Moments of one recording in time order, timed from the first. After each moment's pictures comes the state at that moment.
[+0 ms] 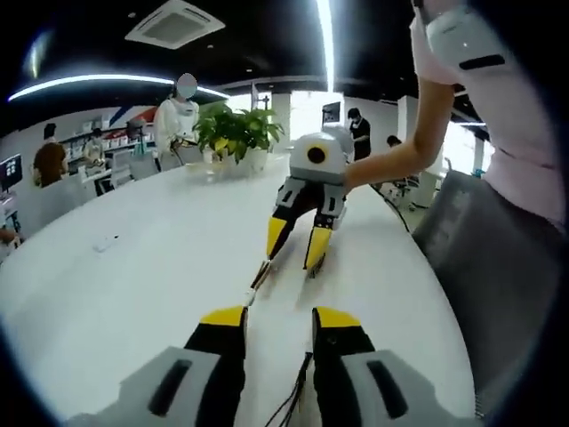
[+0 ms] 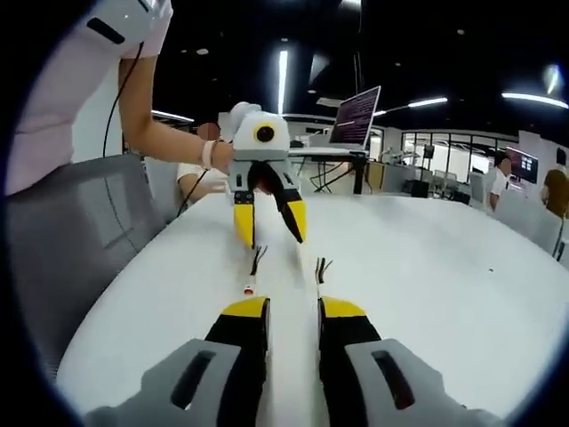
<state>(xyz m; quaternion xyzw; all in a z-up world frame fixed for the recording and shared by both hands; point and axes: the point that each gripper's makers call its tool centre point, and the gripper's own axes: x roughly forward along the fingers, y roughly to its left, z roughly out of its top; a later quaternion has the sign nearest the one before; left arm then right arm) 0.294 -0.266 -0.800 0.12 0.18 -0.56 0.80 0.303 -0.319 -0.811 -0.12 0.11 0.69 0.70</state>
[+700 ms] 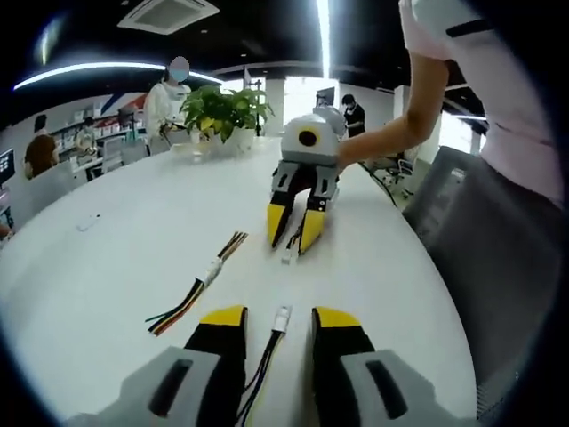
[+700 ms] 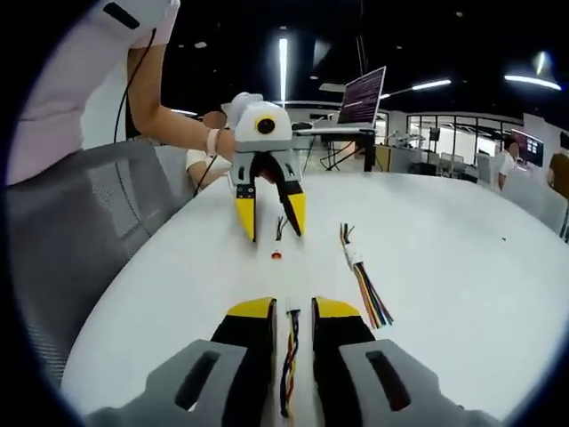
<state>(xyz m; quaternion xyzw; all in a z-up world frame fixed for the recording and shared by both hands) 0.276 -0.270 -0.836 0.12 0.21 -0.57 0.79 0.281 -0.335 -0.841 -0.13 0.15 0.69 0.69</state>
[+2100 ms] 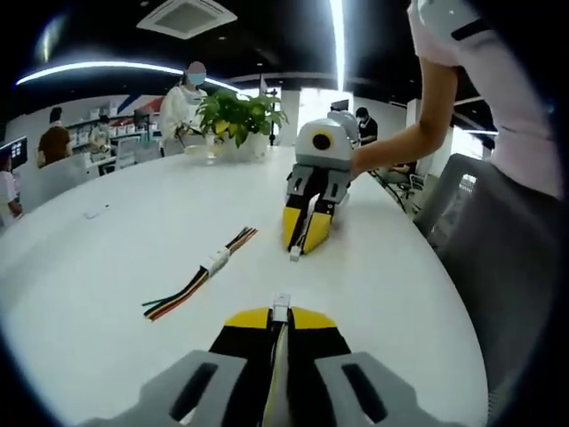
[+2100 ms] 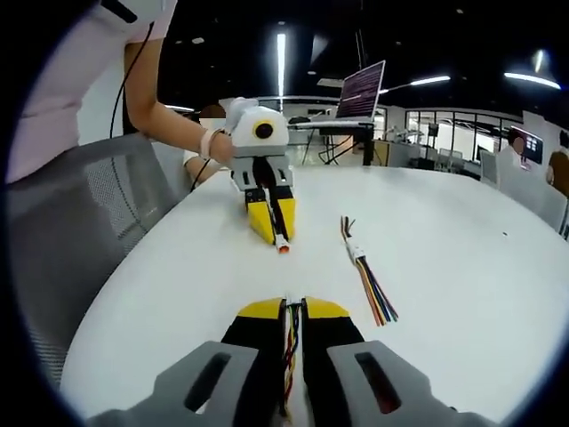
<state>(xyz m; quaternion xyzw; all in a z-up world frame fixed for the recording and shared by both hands) 0.274 -0.272 -0.840 0.10 0.20 -0.55 0.81 0.278 -0.332 -0.845 -0.14 0.16 0.69 0.69</state>
